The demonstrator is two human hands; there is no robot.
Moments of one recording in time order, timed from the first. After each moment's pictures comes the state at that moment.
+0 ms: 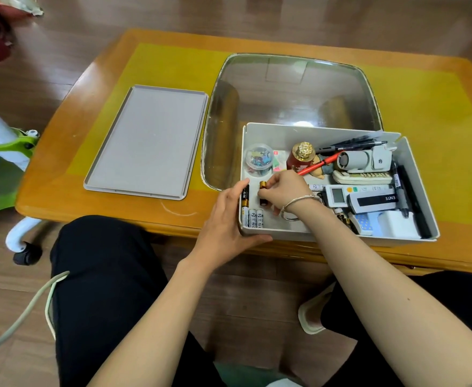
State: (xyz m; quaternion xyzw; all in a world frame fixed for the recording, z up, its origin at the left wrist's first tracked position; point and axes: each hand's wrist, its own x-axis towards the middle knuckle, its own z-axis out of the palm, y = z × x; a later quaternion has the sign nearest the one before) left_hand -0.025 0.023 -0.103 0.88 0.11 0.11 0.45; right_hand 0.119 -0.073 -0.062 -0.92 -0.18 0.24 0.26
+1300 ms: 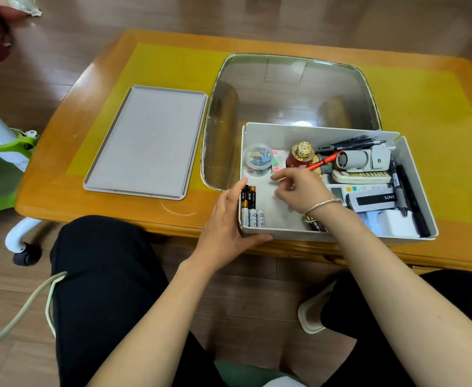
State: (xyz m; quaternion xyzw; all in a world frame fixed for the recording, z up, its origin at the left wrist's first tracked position) left_hand -0.024 0.021 -0.110 0.88 0.11 0.13 0.45; right_hand 0.124 -0.102 -0.049 -0.91 -0.28 0.18 0.26
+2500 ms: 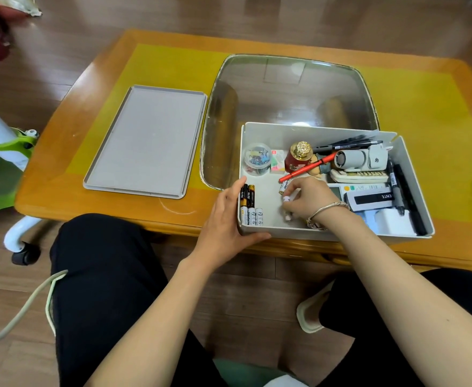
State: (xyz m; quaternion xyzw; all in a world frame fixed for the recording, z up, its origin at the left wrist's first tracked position) left_hand -0.023 0.020 -0.111 0.88 0.11 0.13 0.45; right_hand 0.125 -0.120 -0.057 -0.93 -0.20 0.22 0.20
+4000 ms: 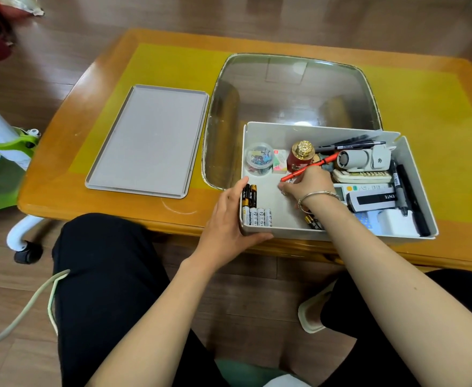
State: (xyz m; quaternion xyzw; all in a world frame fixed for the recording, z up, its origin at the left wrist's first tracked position) left_hand -0.024 0.020 -0.111 0.88 0.12 0.12 0.44; right_hand 0.142 -0.101 -0.064 -0.96 -0.11 0.15 0.21
